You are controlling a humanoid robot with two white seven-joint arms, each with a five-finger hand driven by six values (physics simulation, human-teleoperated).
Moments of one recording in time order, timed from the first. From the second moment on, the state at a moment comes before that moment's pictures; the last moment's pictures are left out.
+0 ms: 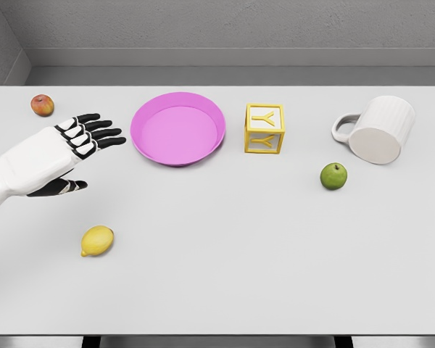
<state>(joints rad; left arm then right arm) -0.08 0.90 -0.18 -1.80 -0.52 -0.61 -0.03 0.03 0.00 -0.03 0.06 0.15 -0.28 -0.03</state>
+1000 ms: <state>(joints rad) 0.03 1.03 -0.18 -1.77 -0.73 -0.61 -0.03 0.03 0.00 -0.03 0.06 0.15 -0.27 -0.03</state>
